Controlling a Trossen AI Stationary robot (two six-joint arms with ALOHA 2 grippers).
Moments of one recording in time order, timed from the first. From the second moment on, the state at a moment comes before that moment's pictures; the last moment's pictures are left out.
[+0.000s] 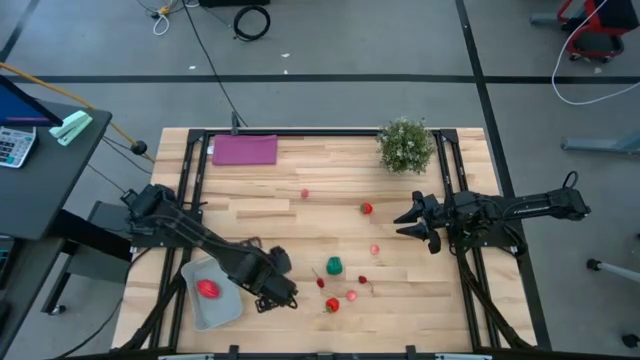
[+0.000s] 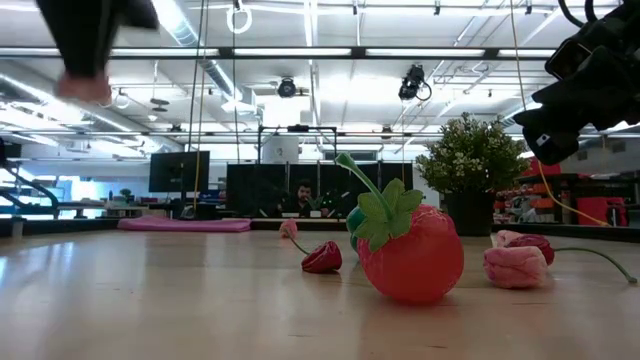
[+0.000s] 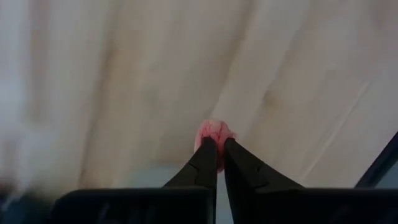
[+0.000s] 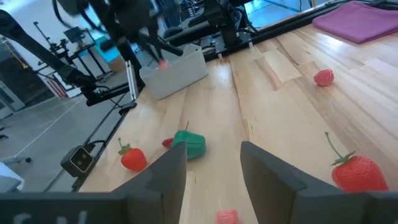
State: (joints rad) left arm -0.56 1.83 1.61 -1.34 -0.10 -0.91; right arm 0.07 0.22 0.02 0.03 -0.08 0.40
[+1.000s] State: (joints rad) left arm -0.80 1.83 1.76 -1.50 -0.03 -1.65; right arm 0.07 0.22 0.02 0.03 -0.08 0.40
